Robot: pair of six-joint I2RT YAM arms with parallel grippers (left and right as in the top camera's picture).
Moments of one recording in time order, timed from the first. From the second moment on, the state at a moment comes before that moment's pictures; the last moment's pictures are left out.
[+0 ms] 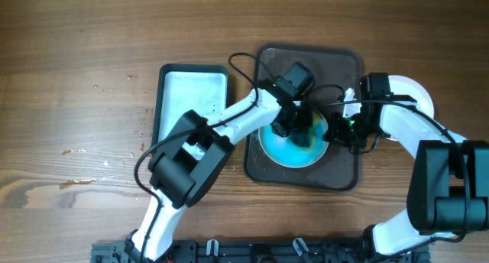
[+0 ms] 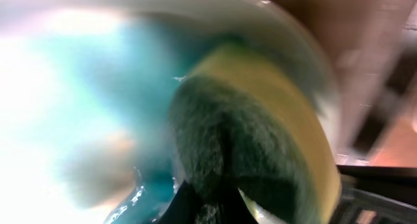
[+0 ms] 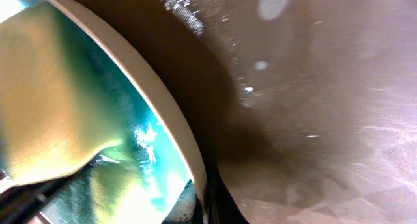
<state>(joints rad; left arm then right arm) -0.76 2.19 1.55 -0.63 0.36 -0.82 -0.01 1.75 0.89 -0.66 -0.43 0.17</state>
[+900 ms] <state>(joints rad) -0.48 1.71 1.60 -1.18 -0.08 -0.81 -0.01 1.75 0.88 -0.58 -0.43 0.16</state>
